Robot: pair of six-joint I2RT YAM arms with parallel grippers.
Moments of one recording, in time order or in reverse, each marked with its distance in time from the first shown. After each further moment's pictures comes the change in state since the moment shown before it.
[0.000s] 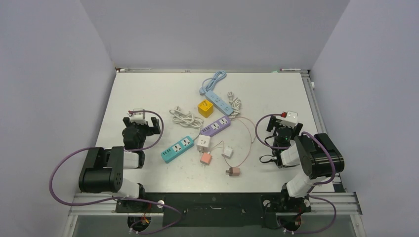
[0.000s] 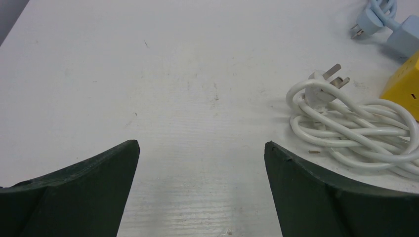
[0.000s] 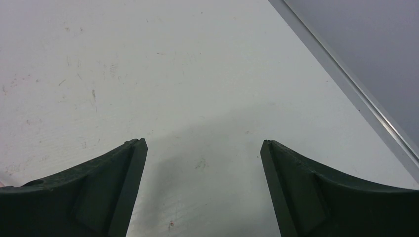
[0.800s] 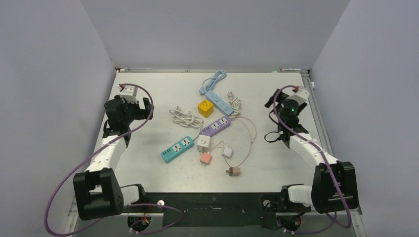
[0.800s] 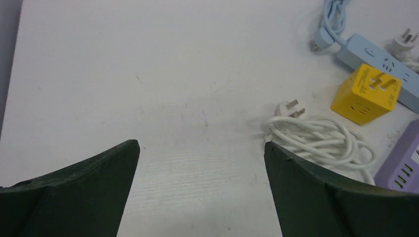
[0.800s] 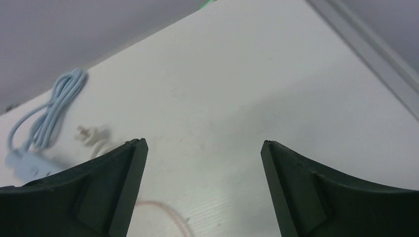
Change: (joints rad) left arm 0.123 -0.211 0.447 -0.799 0.239 0.052; right arm -0.085 -0.368 0.386 -0.797 -0.163 0.397
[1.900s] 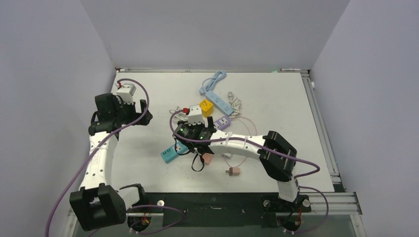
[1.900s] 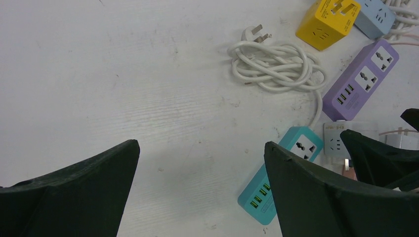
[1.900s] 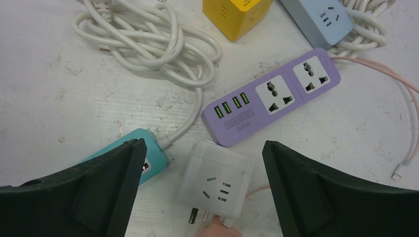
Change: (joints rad) left arm 0.041 -0.129 0.291 -0.785 0.121 0.105; right arm 1.110 0.667 0.847 -0.877 0.511 0.258
